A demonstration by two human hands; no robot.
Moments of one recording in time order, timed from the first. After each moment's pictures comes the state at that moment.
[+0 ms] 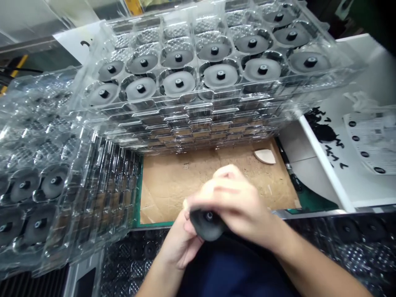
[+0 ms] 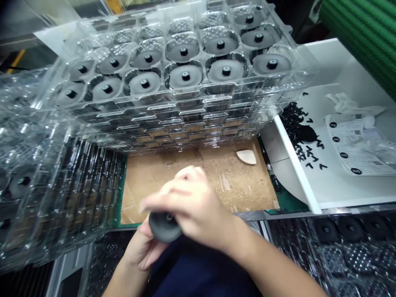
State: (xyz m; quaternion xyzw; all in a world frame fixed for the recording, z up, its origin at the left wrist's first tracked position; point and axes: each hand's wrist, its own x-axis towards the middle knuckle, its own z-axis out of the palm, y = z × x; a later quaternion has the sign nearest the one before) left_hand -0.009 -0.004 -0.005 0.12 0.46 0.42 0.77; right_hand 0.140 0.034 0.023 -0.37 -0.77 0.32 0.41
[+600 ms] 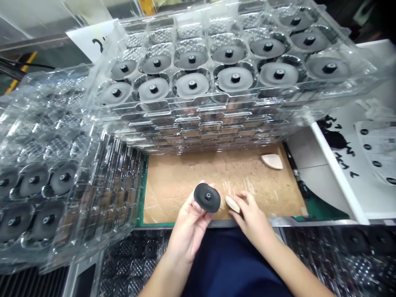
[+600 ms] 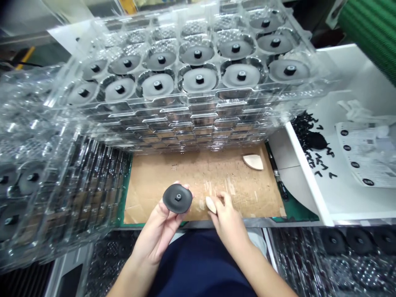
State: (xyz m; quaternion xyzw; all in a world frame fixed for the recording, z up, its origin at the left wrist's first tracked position) left_hand -0.016 0.001 -0.027 0.06 0.44 0.47 0.77; right_hand 0.160 -0.036 -0.102 -0.68 -0.62 0.34 0.19
